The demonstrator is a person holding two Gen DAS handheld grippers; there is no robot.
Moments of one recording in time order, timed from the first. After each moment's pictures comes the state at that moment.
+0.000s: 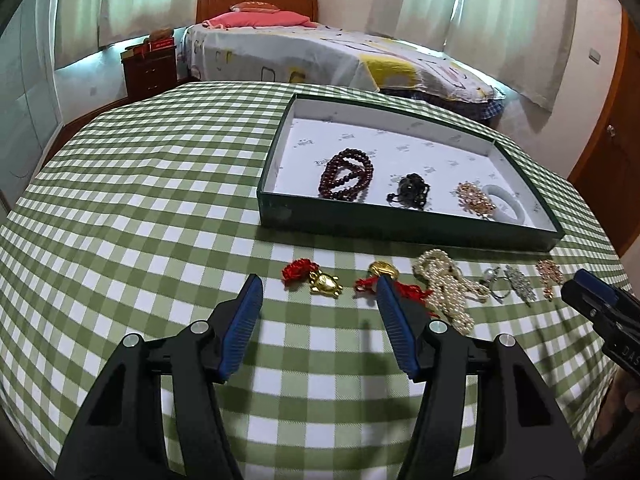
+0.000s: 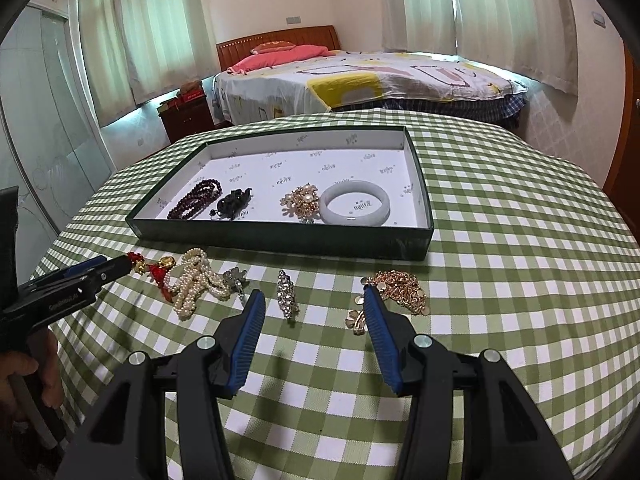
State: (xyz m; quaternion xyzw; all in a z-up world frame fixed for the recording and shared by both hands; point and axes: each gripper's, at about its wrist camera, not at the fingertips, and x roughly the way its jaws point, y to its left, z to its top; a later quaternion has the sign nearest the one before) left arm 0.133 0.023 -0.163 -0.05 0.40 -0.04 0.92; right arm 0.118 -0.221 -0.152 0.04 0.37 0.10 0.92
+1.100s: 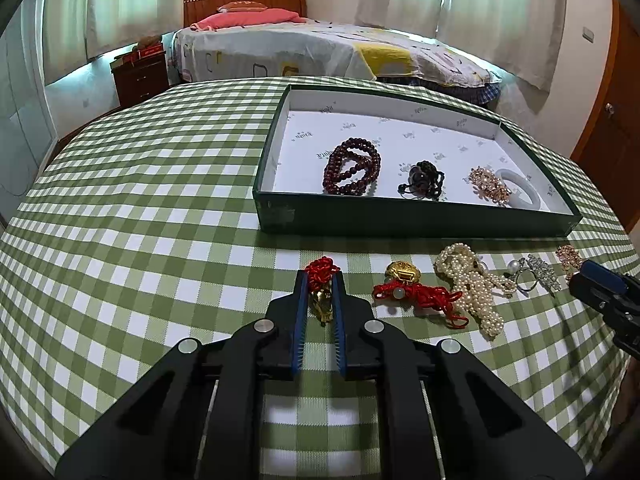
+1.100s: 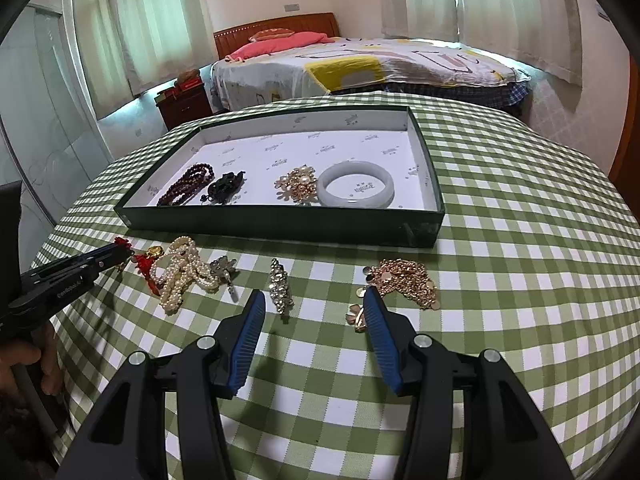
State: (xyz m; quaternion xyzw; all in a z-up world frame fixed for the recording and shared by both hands) left arm 0.139 0.024 -0.173 -0.02 0.40 -0.05 0.91; right arm 0.127 -0.218 -0.164 0.04 0.39 0.10 0.91
